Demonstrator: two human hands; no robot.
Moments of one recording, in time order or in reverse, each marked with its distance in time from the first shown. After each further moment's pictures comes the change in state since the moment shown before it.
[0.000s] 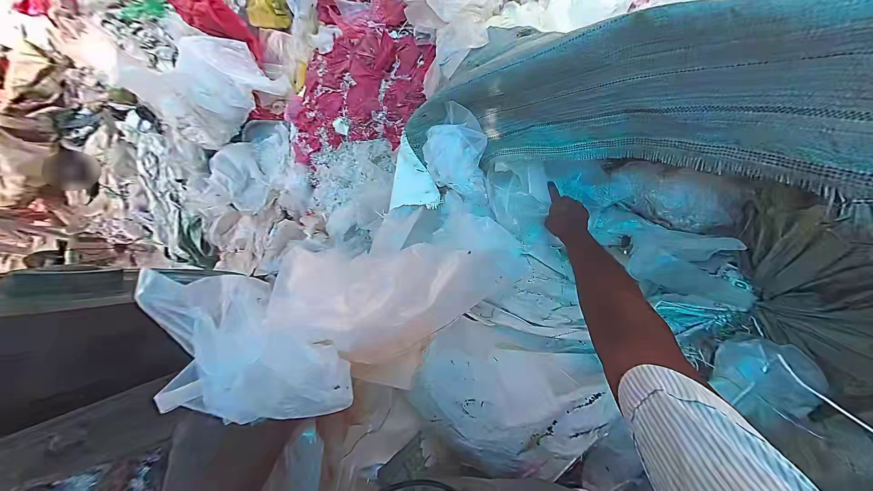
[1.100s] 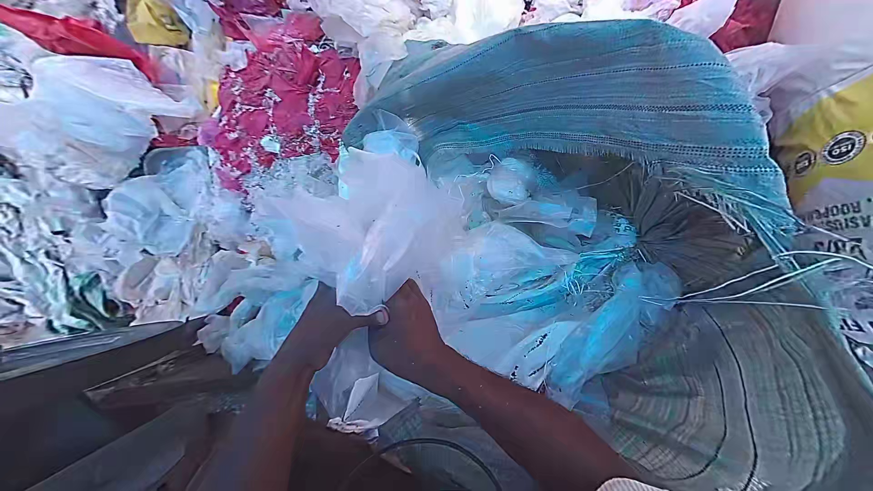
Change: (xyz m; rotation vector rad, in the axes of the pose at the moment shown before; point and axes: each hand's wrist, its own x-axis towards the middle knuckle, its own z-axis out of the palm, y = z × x) left_hand 0.023 0.104 0.064 -0.614 -0.693 0.305; right_hand -0.335 -0.160 -0.068 0.799 0.058 -0.502
